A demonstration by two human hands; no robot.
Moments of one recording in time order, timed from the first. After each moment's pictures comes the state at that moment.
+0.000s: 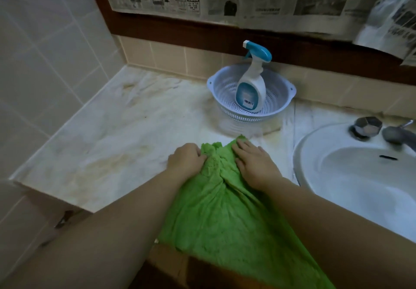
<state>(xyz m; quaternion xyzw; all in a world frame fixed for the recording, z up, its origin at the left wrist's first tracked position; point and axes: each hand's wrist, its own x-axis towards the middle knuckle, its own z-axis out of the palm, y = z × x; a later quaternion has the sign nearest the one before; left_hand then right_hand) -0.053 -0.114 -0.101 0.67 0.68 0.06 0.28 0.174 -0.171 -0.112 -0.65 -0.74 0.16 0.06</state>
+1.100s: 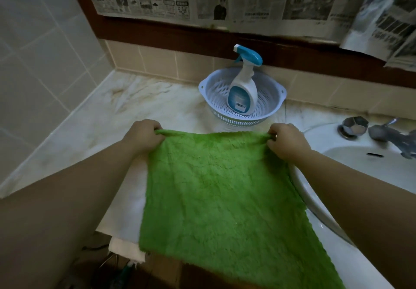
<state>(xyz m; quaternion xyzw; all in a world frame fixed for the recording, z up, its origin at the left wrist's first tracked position) -0.141 -0.029 -0.054 0.75 0.62 0.07 0.20 0.258 -0.132 -0.060 -0.78 -0.61 0.13 0.08</state>
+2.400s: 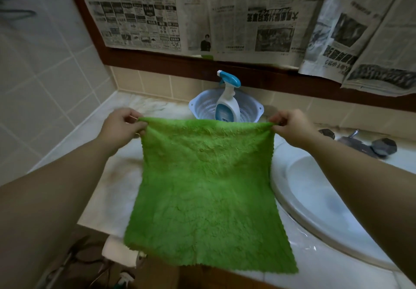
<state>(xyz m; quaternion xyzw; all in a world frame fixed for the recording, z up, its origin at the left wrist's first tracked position) -0.155 -0.064 0.027 0.61 0.60 0.37 0.36 0.306 -0.160 0.043 -0.73 -0.61 0.16 0.27</state>
